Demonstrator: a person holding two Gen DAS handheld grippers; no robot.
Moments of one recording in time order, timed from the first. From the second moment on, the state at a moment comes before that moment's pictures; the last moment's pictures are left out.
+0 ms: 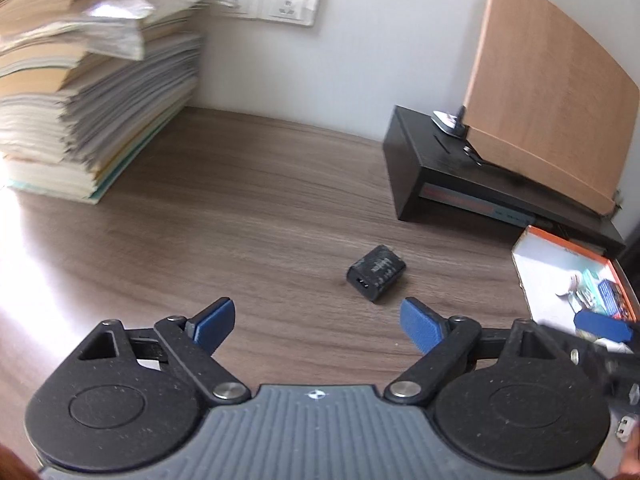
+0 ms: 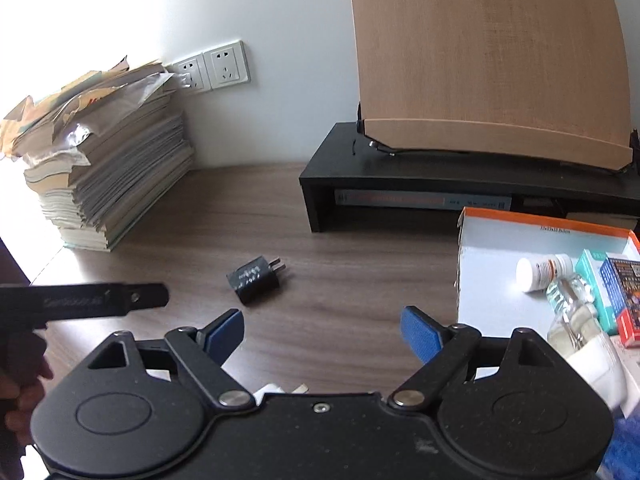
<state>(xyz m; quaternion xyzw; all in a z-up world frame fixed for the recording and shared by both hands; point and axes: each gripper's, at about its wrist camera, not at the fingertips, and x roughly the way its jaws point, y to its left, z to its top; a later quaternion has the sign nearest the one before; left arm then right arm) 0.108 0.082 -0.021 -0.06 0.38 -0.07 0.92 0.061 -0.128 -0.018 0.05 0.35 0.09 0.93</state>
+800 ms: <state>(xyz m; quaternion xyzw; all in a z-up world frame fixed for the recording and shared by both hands) 0.189 0.050 -0.070 0.08 0.36 -0.23 0.90 0.027 -0.073 -0.052 0.13 0.38 -0.05 0.91</state>
